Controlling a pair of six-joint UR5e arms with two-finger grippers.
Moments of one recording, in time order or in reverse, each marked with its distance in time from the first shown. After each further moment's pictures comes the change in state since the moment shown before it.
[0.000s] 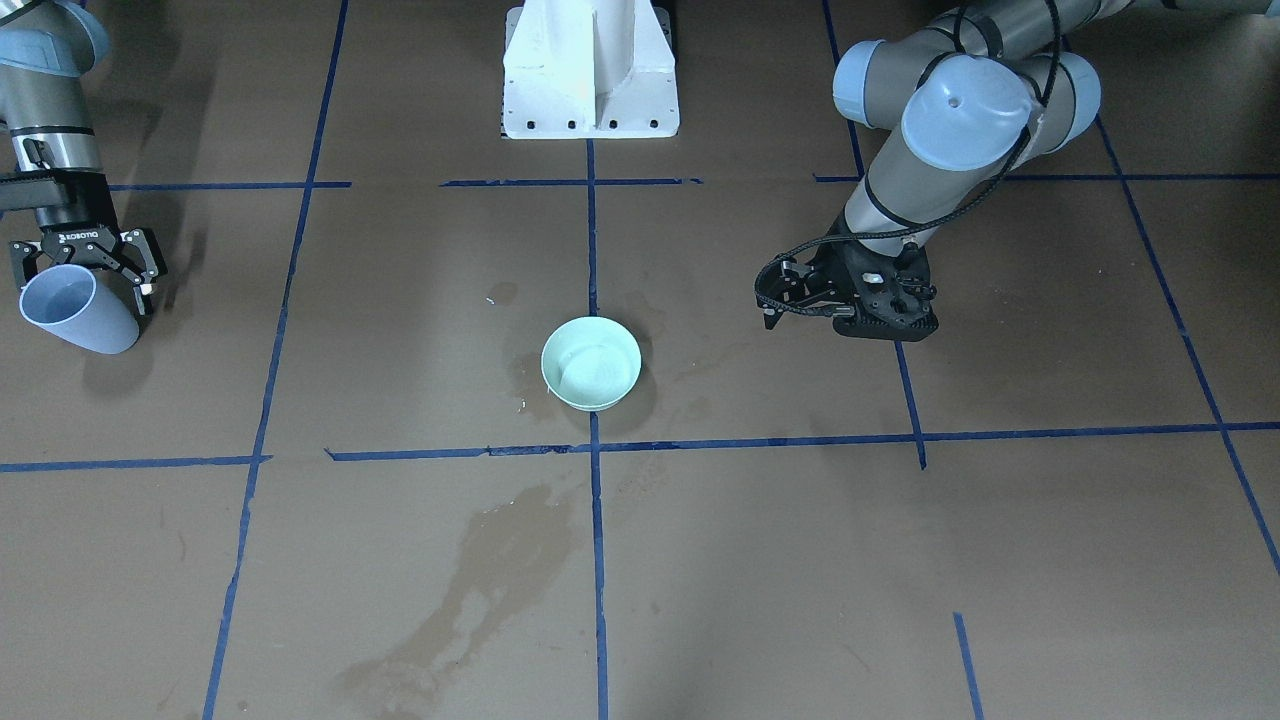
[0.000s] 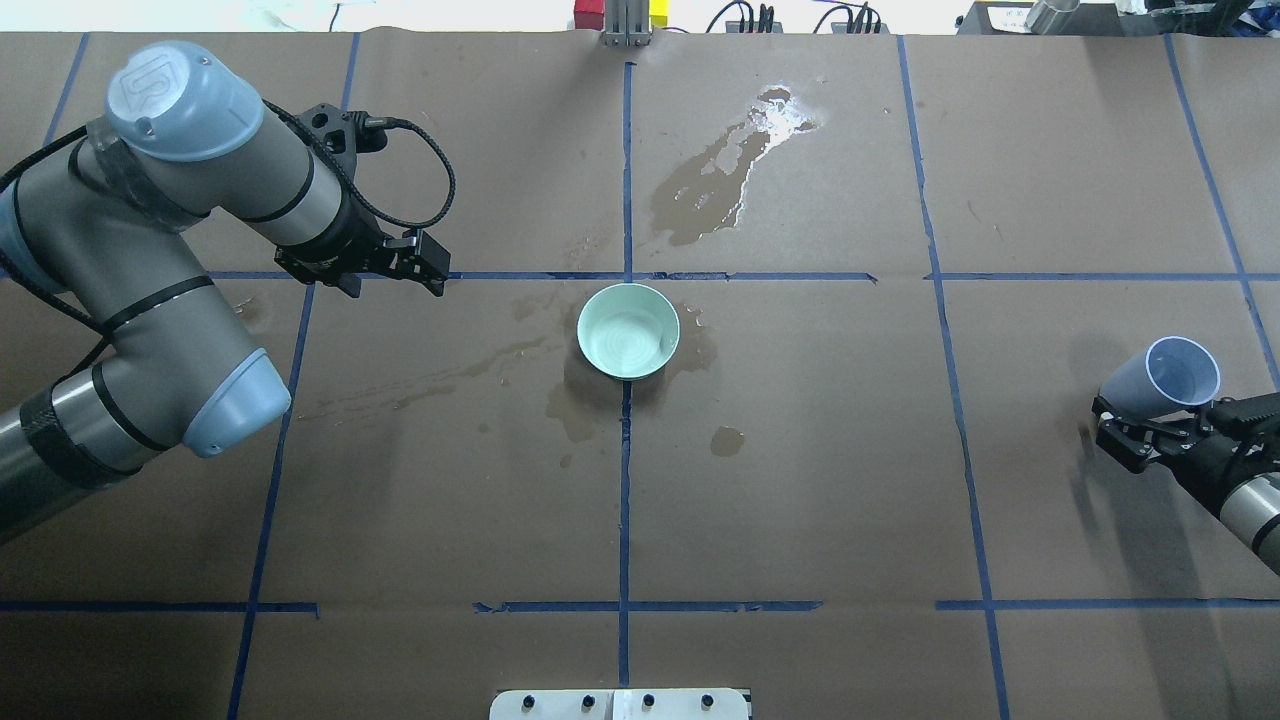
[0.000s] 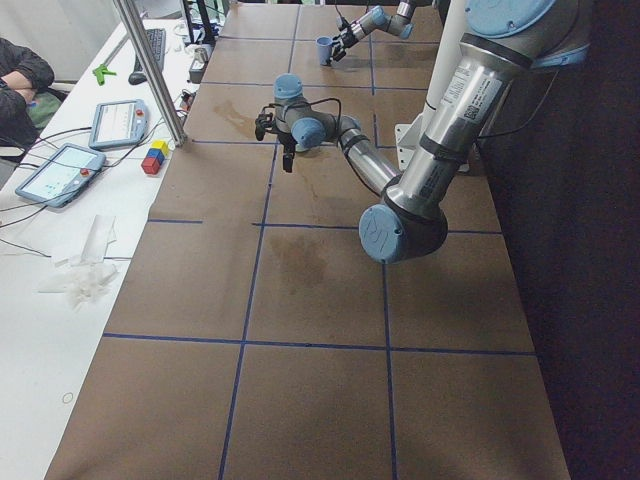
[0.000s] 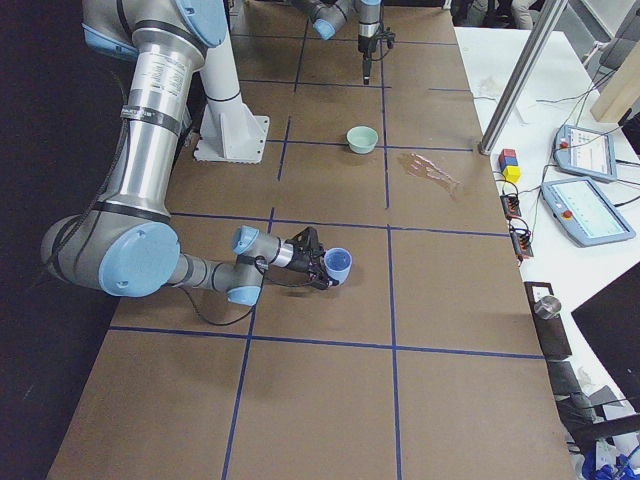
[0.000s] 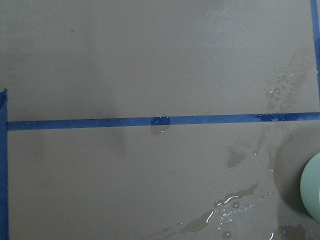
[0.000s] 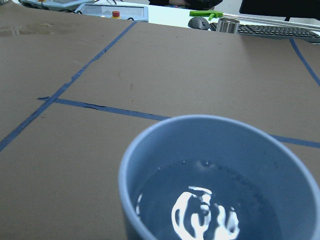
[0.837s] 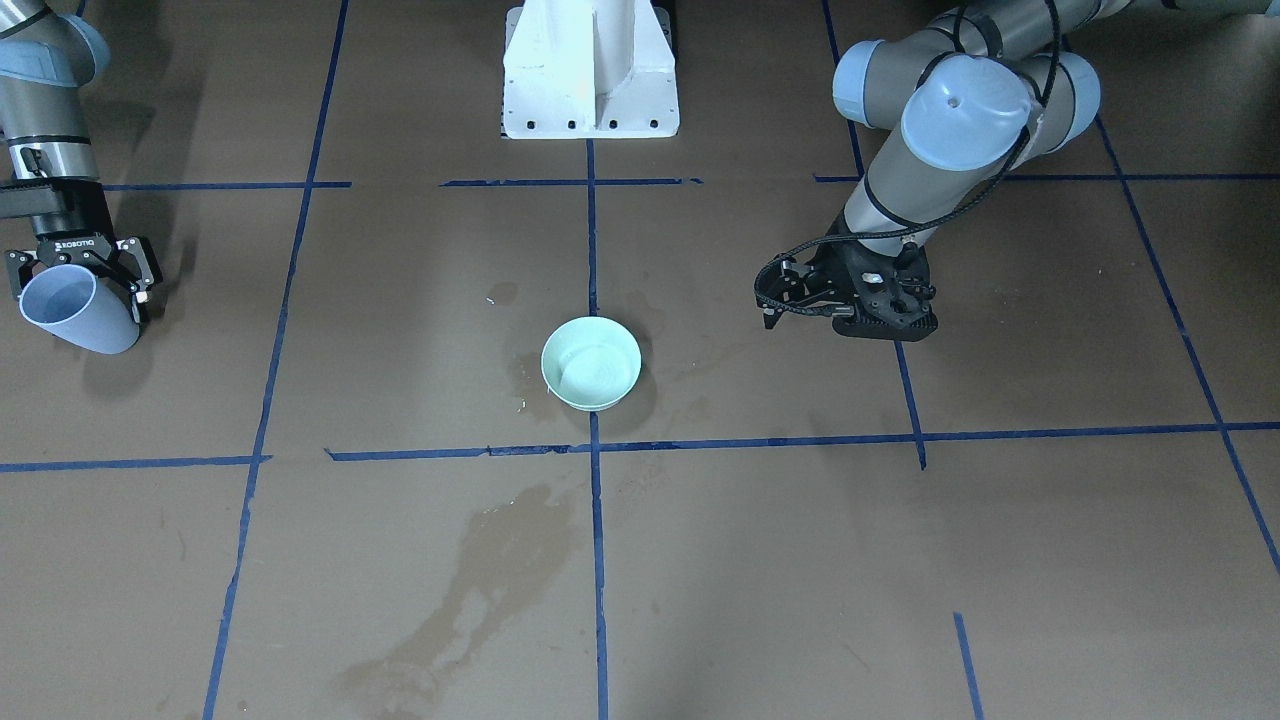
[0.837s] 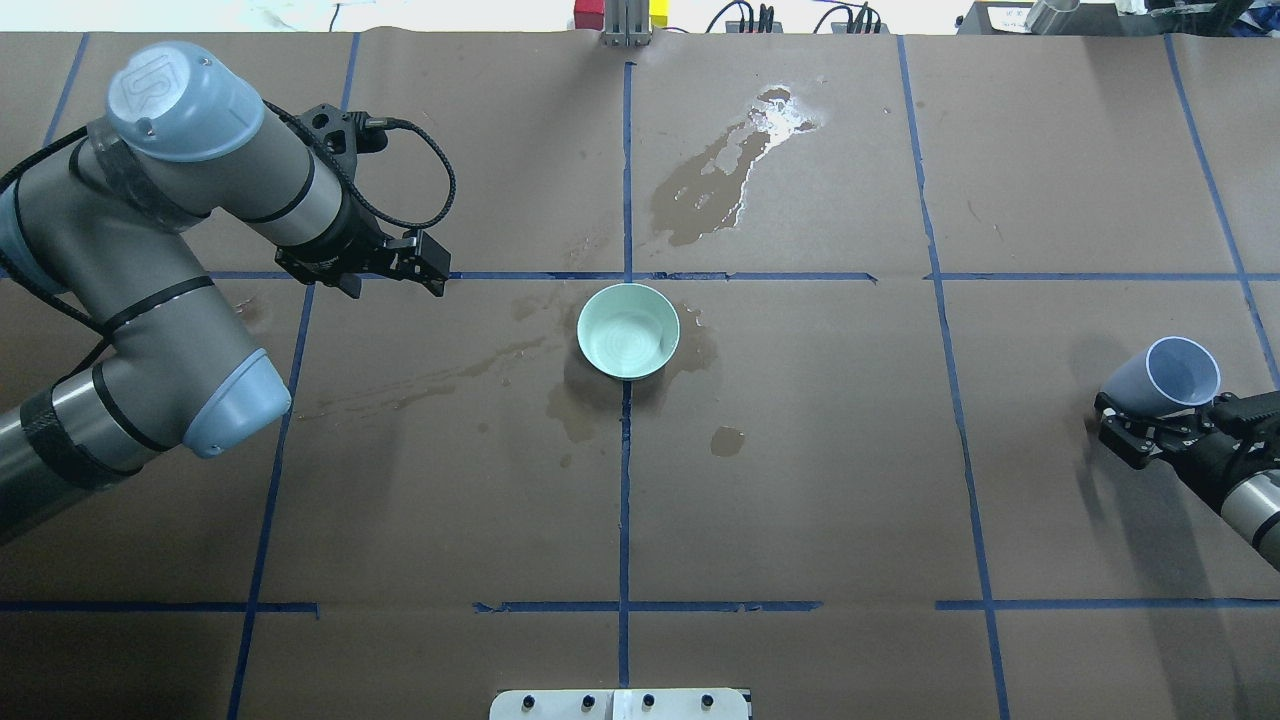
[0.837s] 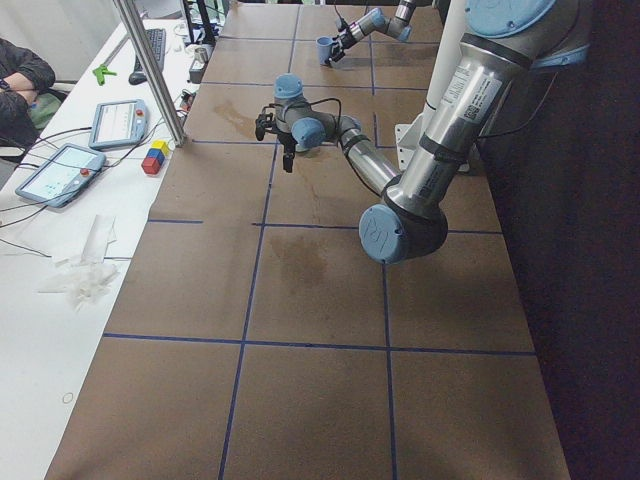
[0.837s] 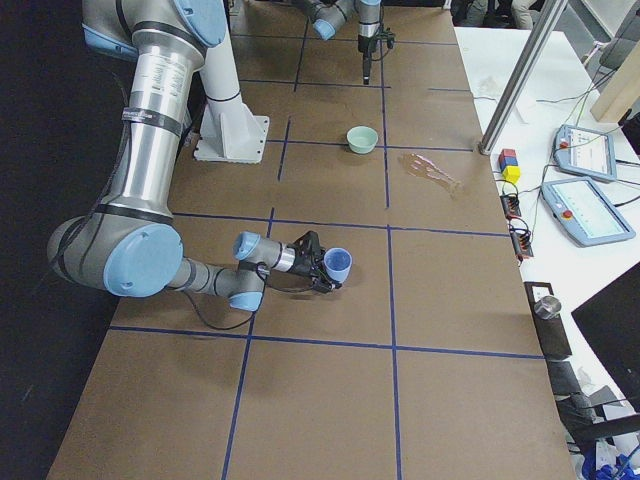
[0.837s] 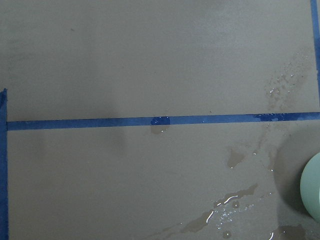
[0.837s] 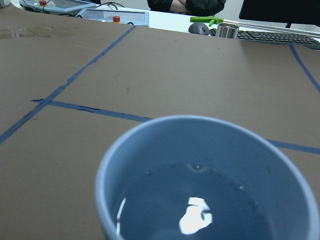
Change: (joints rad) left arm 0.001 0.000 0.000 0.000 0.000 0.000; right arm 0.018 0.026 -0.048 0.050 -0.005 -0.028
